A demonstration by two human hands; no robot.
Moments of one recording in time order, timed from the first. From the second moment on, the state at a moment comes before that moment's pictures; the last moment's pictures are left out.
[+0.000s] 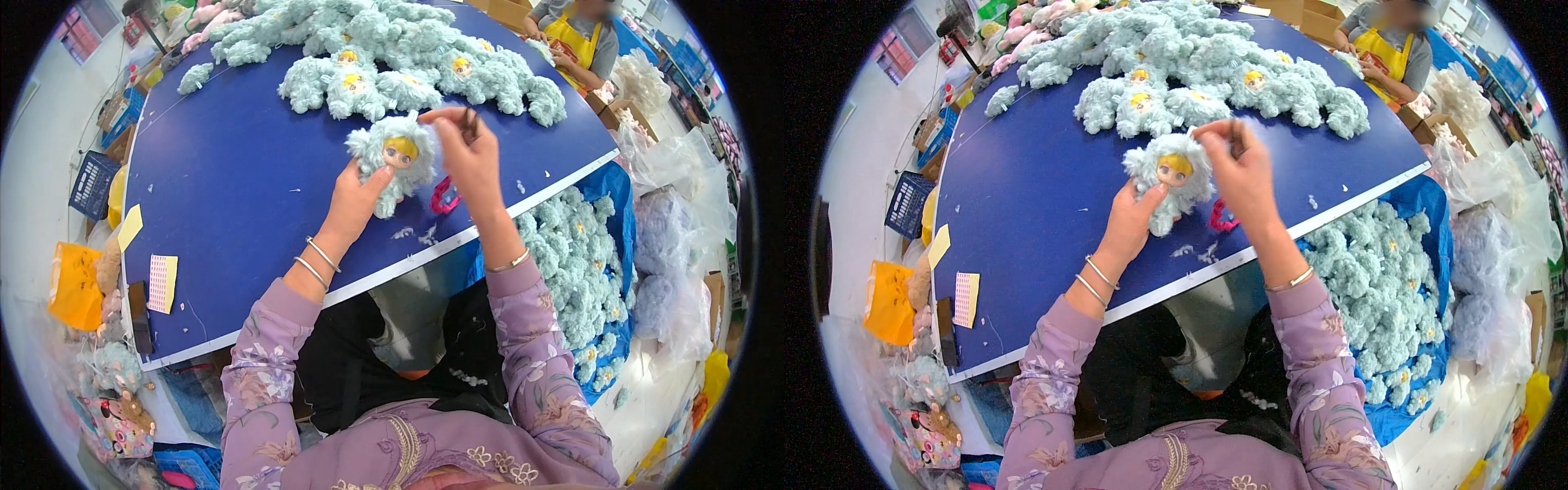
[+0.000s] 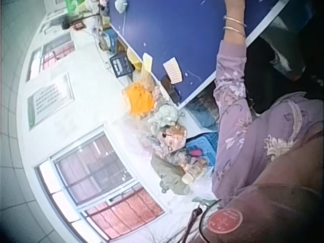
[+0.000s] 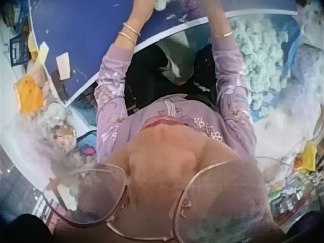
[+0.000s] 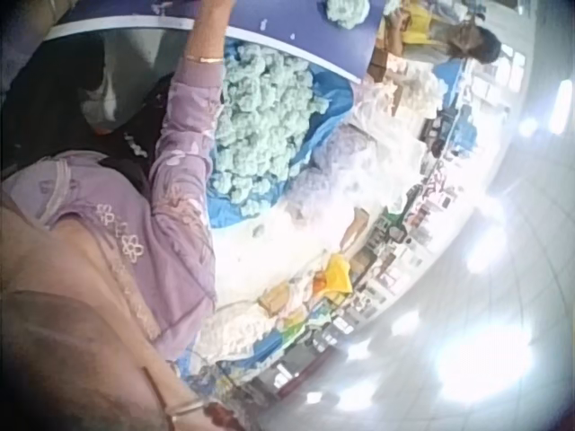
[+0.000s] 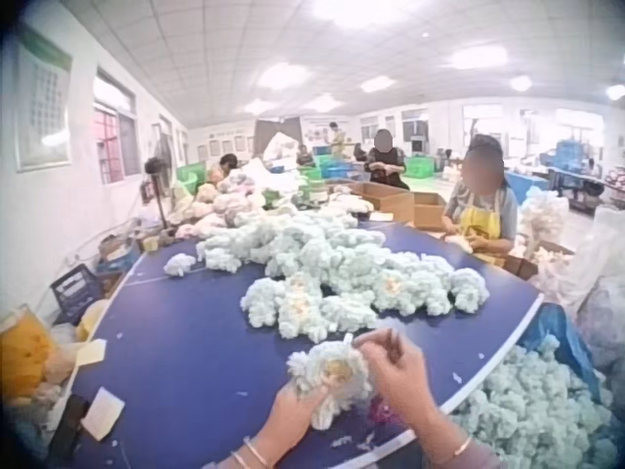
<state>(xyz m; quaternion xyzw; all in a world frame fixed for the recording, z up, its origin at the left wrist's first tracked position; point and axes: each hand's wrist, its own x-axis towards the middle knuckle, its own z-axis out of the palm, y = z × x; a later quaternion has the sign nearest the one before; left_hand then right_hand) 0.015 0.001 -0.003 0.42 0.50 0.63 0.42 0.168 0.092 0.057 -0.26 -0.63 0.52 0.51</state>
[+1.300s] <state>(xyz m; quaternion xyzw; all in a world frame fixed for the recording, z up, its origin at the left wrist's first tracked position) 0.010 0.025 -0.003 0.51 0.48 0.58 0.42 0.251 0.154 0.083 0.14 -0.47 0.75 0.44</state>
